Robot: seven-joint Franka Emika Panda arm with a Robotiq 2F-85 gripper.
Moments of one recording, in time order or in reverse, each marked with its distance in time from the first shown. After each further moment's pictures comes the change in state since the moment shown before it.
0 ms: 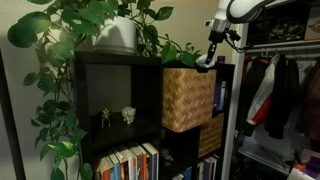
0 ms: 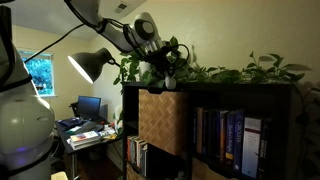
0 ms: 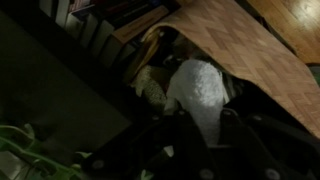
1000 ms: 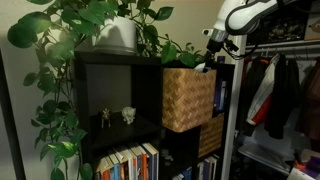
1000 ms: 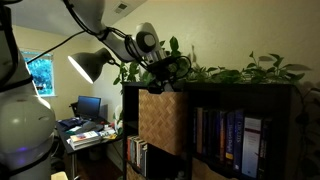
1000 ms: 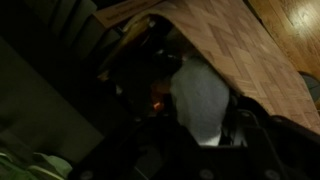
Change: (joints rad) arm 0.016 0.029 -0.028 -0.095 0.033 0.170 -0.151
